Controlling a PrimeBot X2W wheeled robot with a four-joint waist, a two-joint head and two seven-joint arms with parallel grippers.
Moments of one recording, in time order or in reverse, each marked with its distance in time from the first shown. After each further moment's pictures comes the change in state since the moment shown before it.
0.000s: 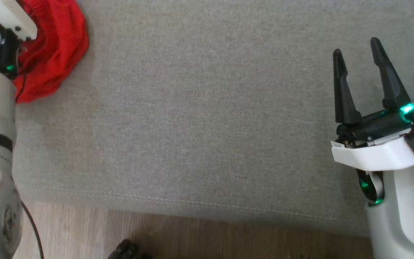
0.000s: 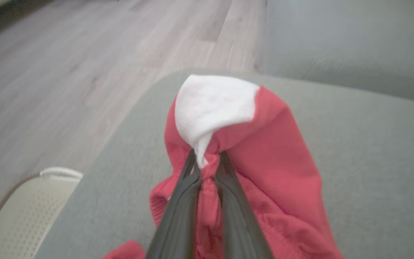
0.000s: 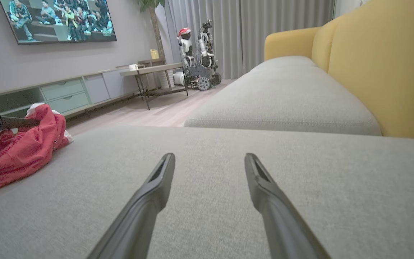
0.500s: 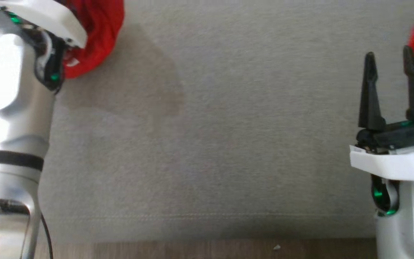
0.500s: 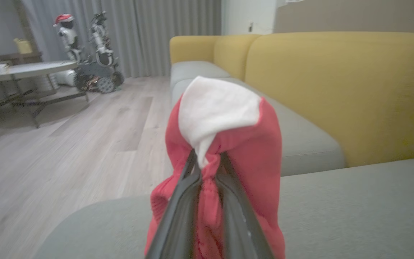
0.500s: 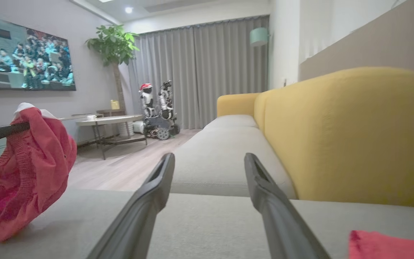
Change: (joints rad) left arm 0.135 -0.024 -0.269 -0.327 -0.090 -0.008 -0.145; right arm 0.063 0.062 -0.109 -0.065 0.018 0.000 -0.001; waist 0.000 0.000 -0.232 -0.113
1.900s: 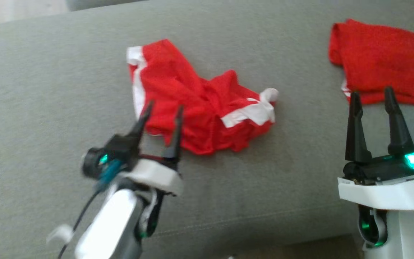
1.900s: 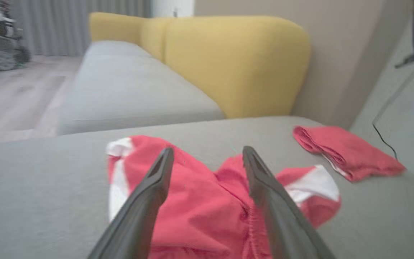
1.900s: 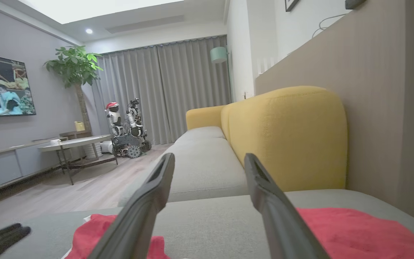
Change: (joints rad) left arm 0.693 -0.123 -0.249 -0.574 0.037 0.270 -0.012; right arm 0.151 0.046 0.021 -0.034 0.053 0.000 -0.002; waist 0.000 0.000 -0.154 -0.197
